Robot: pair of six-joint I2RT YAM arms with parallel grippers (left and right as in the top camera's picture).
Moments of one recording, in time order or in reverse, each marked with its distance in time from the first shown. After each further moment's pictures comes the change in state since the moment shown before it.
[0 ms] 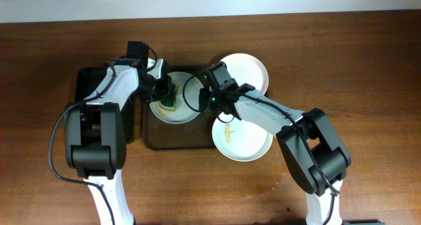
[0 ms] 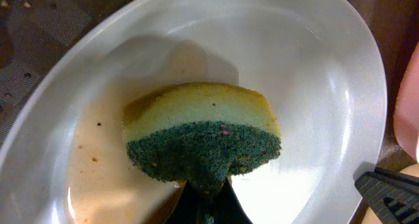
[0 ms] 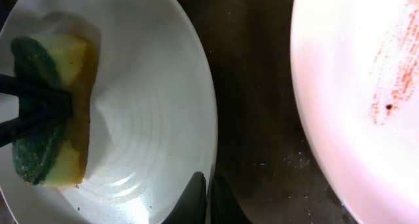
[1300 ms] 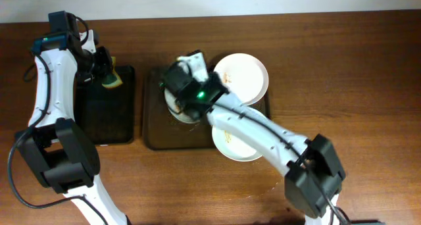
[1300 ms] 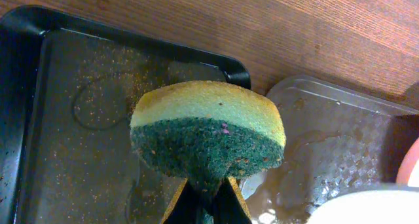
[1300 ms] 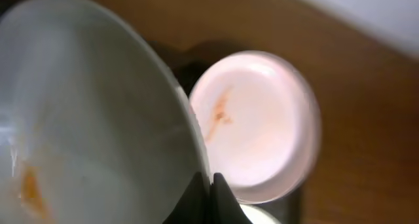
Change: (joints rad) left arm 0.290 -0.092 0.337 -0.304 -0.192 0.012; right arm 0.277 -0.079 0.383 -0.550 0.869 -0.224
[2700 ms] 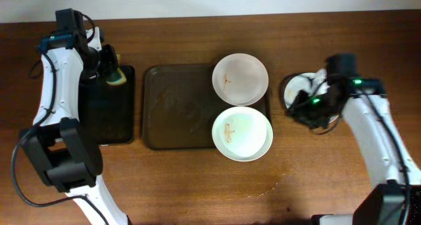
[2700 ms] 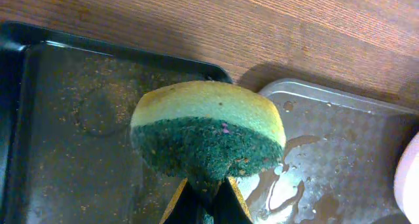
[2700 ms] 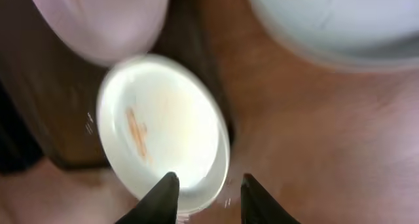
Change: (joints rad) left arm -0.037 0.000 0.000 0.025 -0.010 0.000; right arm -0.869 -0.447 -0.534 -0.215 -1.101 0.037
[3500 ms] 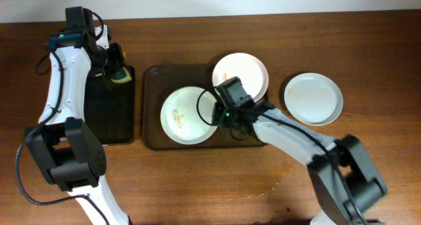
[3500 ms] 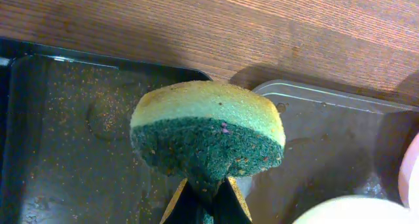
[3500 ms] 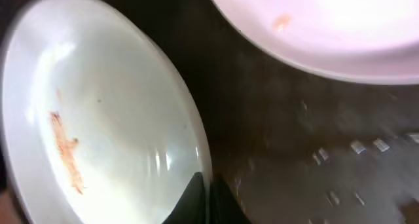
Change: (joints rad) left arm -0.043 0.000 0.000 0.020 -0.034 0.003; right arm 0.603 0.259 -0.122 0.735 0.284 0.341
